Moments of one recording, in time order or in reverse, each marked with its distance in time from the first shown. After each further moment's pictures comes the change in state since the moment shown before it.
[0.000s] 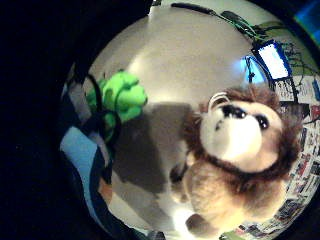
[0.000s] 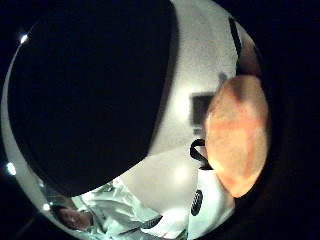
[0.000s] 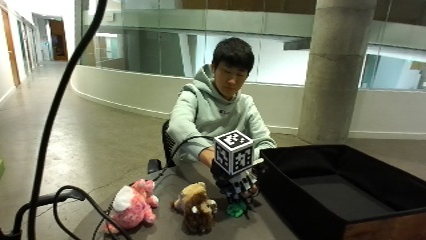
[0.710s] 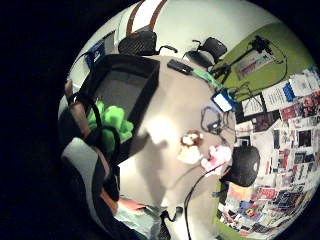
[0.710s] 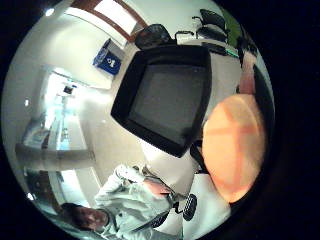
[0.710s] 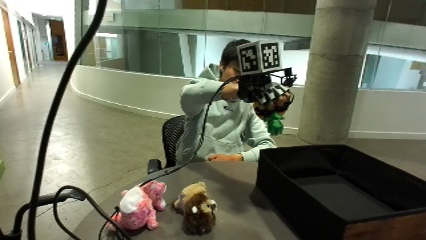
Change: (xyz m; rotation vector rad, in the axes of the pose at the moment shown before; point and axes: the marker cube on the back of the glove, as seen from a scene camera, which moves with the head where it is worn) arm -0.116 0.027 -0.237 0.263 0.059 -0.069
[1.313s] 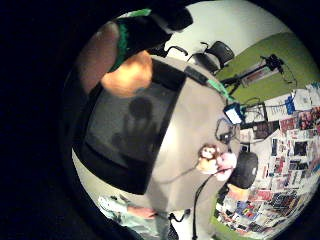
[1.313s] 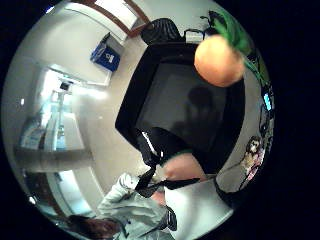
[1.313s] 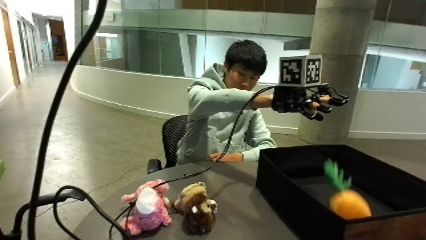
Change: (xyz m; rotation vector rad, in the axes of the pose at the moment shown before) arm -0.084 -0.062 0.045 -0.063 0.059 -0.034
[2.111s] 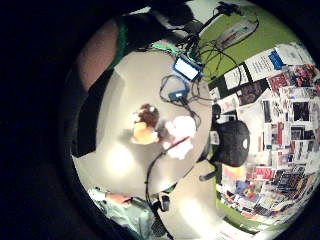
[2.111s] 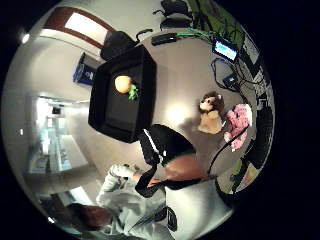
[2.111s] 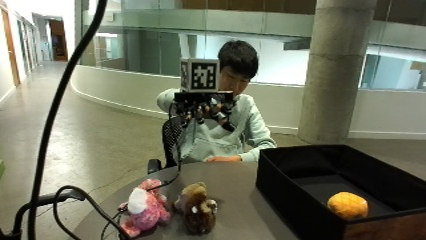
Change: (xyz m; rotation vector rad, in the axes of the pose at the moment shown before) arm 0.267 0.120 -0.019 -0.121 0.069 0.217
